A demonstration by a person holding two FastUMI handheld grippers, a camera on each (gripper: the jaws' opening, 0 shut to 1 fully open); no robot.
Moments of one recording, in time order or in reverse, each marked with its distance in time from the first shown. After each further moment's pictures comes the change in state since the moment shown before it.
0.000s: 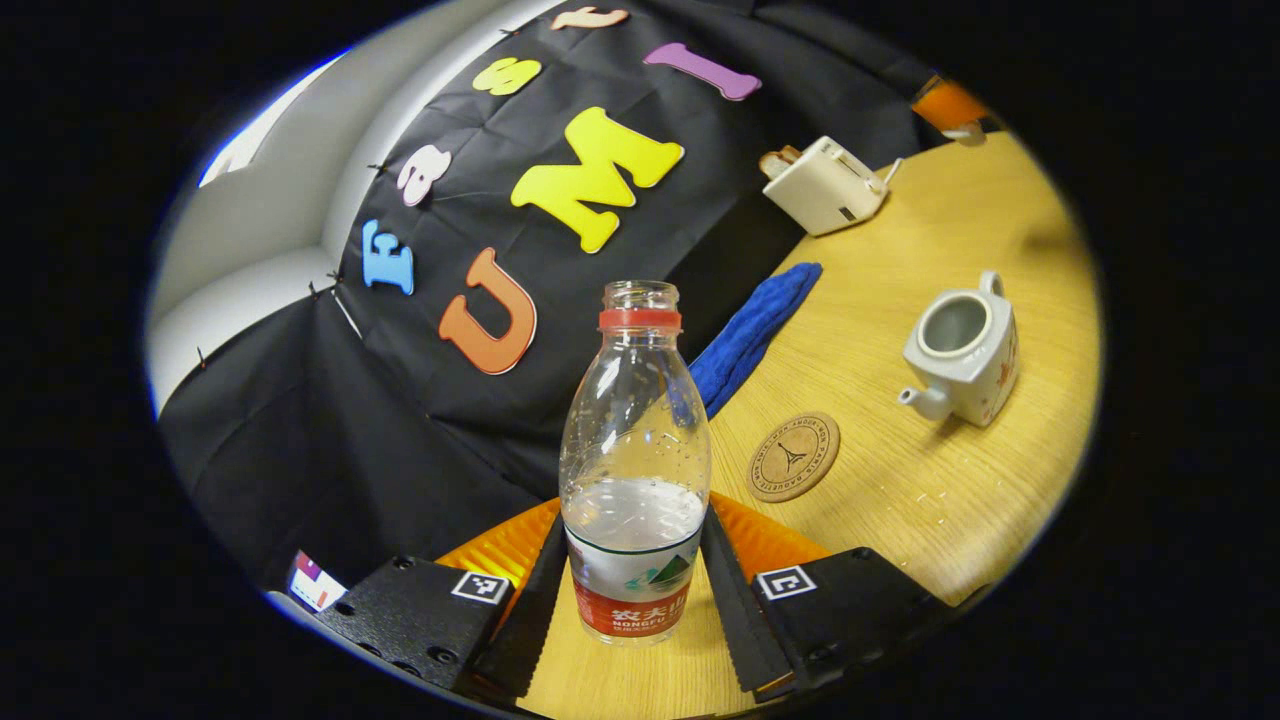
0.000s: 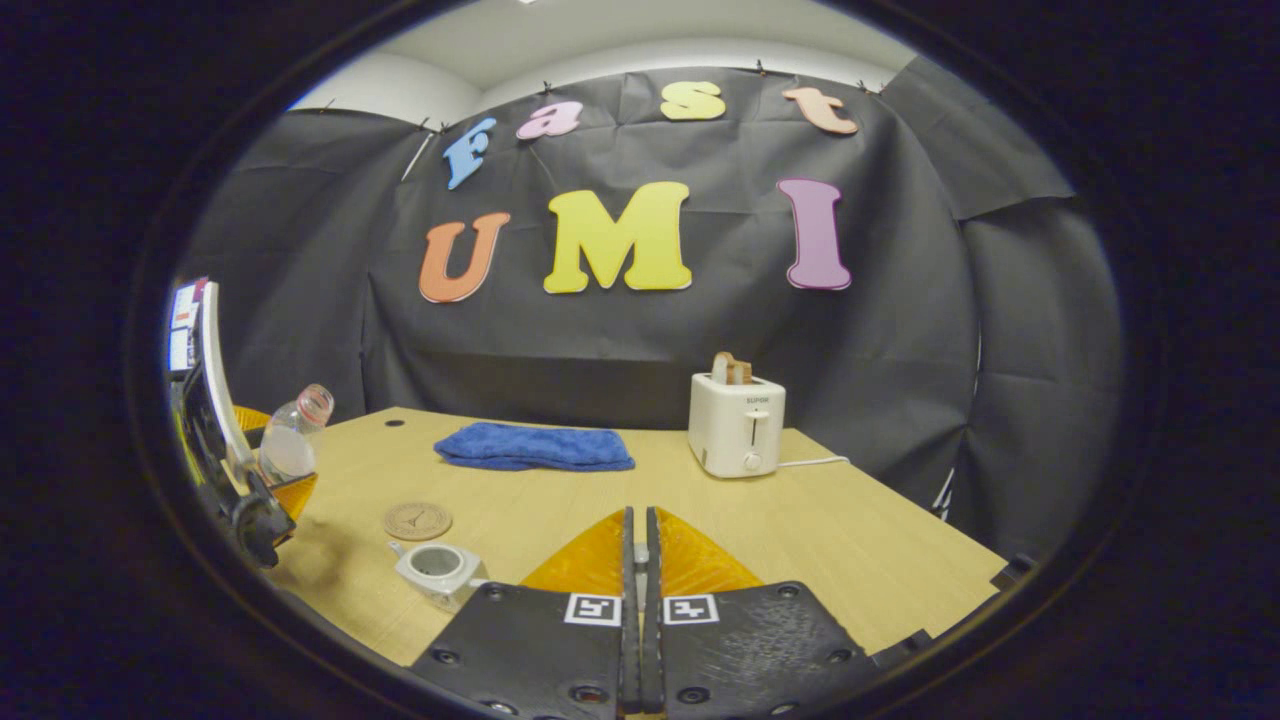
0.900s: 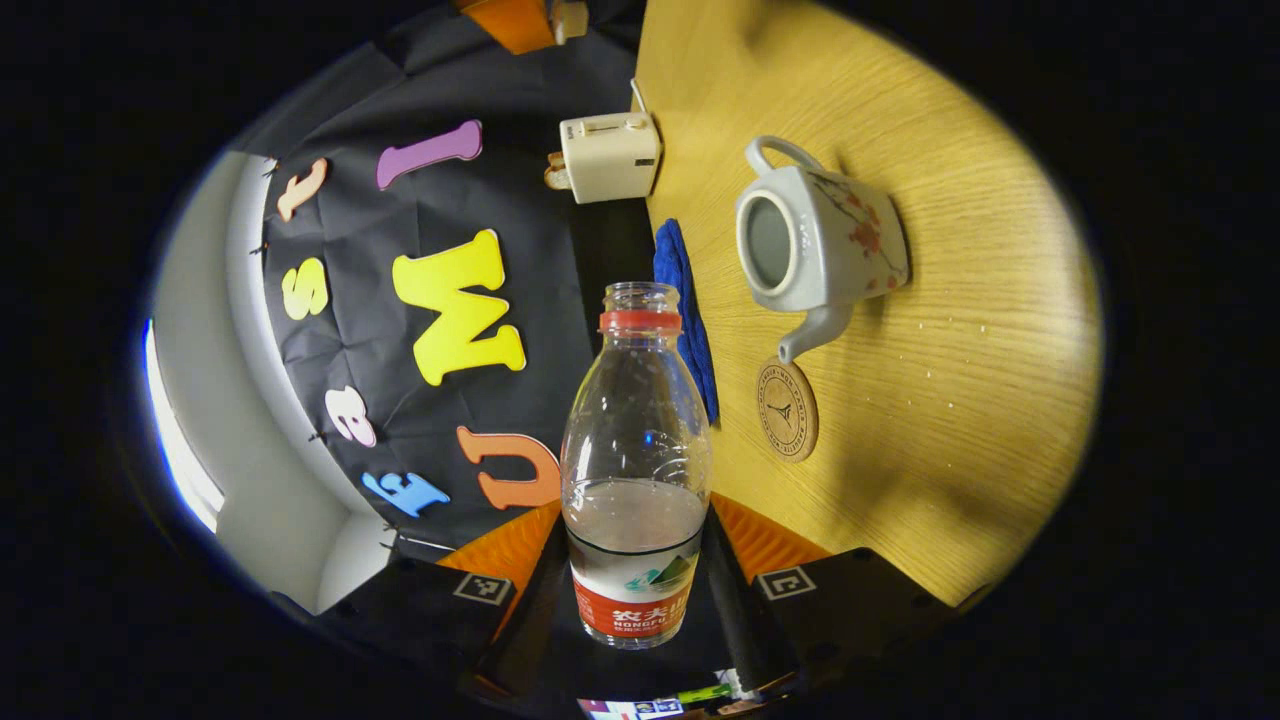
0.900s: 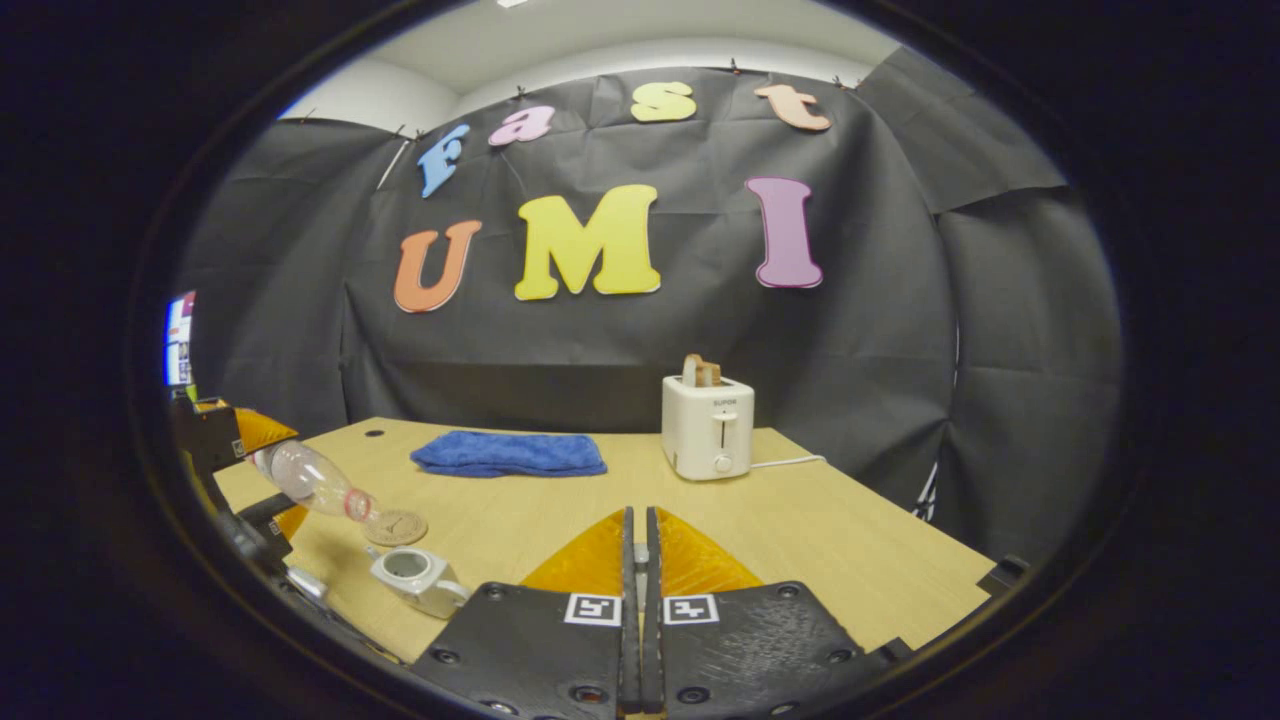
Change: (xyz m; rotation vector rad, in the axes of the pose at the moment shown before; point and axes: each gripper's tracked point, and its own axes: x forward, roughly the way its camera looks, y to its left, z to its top) left arm -0.017 -0.008 0.049 0.856 -0.051 0.040; right arm -0.002 -0.034 0.008 0.044 -0.010 -0.051
